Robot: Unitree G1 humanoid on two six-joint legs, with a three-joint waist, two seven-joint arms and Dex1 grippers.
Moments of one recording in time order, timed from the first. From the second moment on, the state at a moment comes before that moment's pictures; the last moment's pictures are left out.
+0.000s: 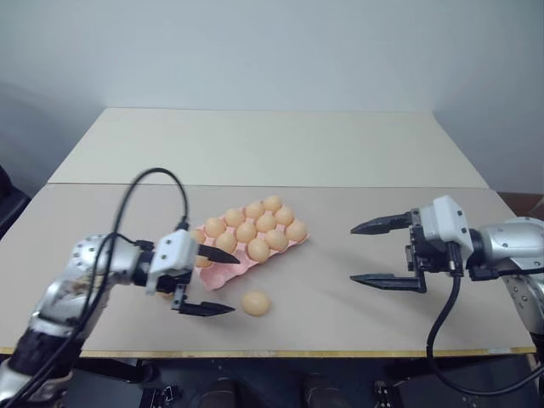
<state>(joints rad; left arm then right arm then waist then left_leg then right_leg) -0.37 0.80 -0.14 -0.22 -0.34 0.22 -1.39 -0.33 -0.93 -0.13 -0.35 0.57 0.38 1.26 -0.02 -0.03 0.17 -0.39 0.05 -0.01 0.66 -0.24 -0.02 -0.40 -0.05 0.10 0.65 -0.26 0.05</state>
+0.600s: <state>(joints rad) -0.46 0.70 -0.41 -0.12 -0.02 0.11 -1.32 -0.30 -0.93 -0.14 -0.39 0.58 0.39 1.22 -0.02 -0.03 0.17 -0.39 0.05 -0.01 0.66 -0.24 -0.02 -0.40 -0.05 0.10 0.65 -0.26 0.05</state>
